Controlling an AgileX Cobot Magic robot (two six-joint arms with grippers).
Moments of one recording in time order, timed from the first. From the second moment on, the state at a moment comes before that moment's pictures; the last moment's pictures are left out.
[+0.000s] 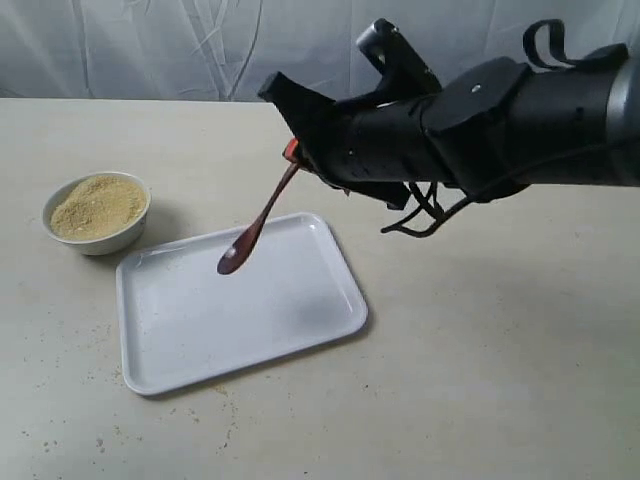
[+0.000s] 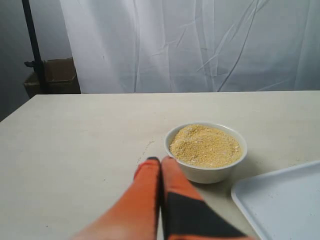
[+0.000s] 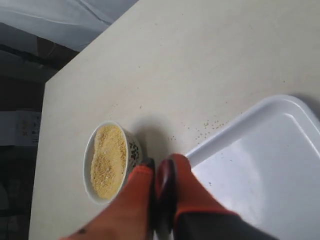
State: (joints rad) left arm 0.01 0.01 0.00 0.07 0.21 -0.03; right arm 0.69 1.72 -1.04 1.23 0.03 -0.20
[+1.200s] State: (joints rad) left arm 0.01 0.01 0.00 0.07 0.21 -0.03; right arm 0.69 1.96 -0.99 1.69 0.16 -0.20
